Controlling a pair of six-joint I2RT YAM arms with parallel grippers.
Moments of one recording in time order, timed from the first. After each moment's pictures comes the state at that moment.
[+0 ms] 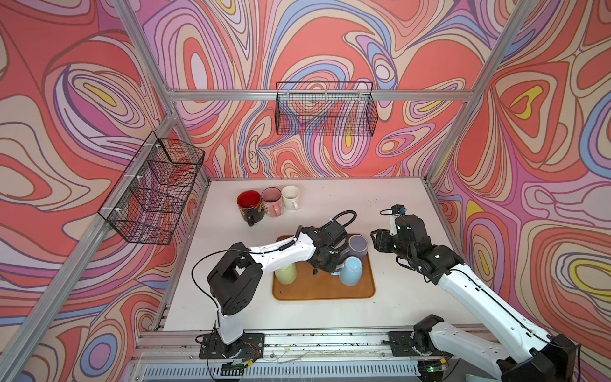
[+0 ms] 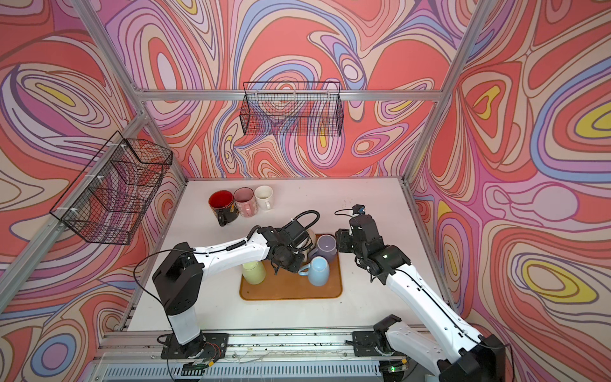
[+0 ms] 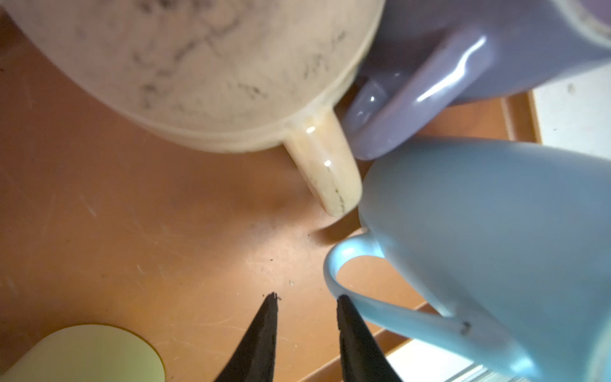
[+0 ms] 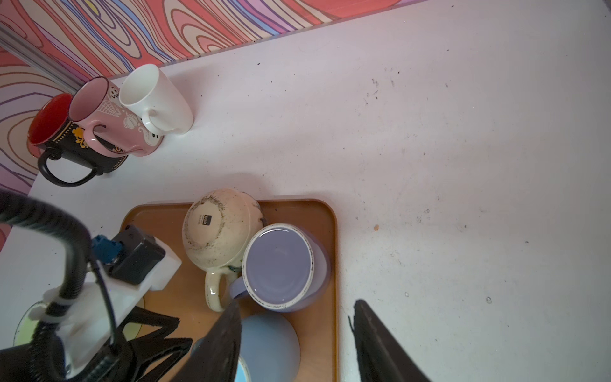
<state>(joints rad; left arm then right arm) -0.91 1.81 1.34 -0.79 0.05 -0.46 0.44 1.01 0.87 -0.55 0.10 0.42</state>
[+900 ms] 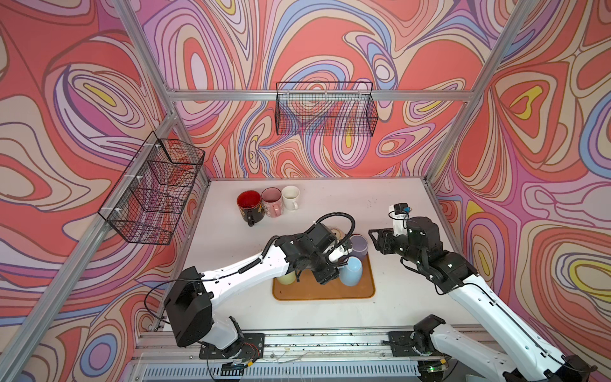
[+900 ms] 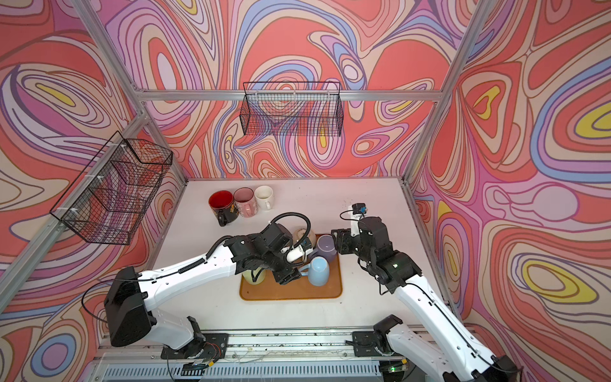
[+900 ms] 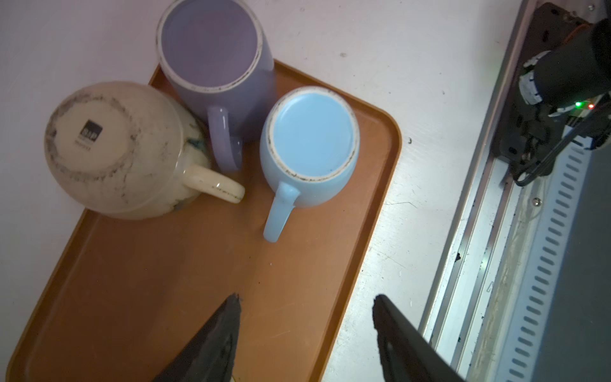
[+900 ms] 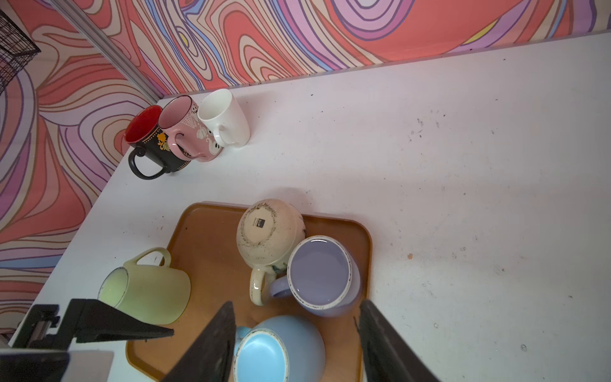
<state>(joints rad) -0.93 1.50 1.18 -0.68 0.20 0.19 0.44 0.89 0.87 -0.51 -0.02 0.34</state>
